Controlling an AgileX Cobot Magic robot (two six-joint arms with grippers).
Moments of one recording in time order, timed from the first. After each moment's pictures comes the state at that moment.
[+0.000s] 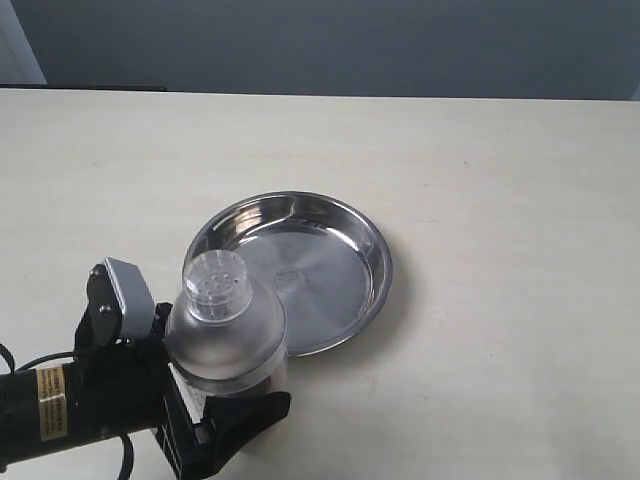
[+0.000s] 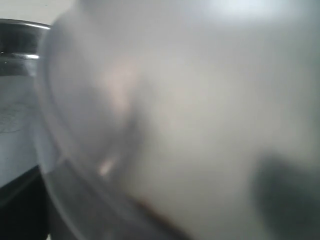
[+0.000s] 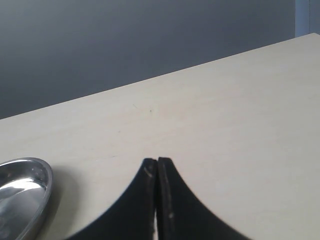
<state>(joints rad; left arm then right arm) -0.40 1.74 -0.11 0.60 -1.22 -0.34 -0.08 0.01 0.00 0.38 0.32 -0.07</state>
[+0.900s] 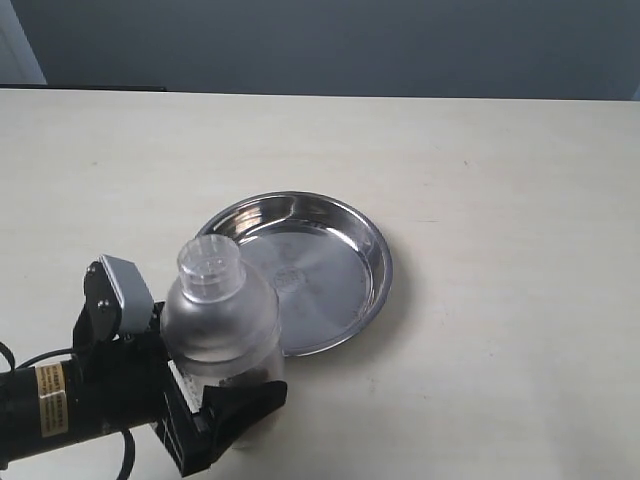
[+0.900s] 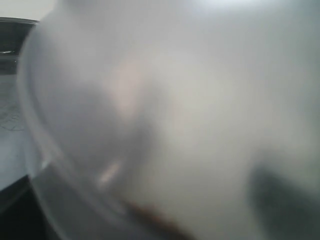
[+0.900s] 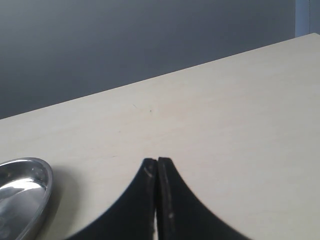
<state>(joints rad) -0.40 1.74 -0.11 0.57 -1.22 -0.36 -0.08 0.01 0.00 0.38 0.32 -0.07</state>
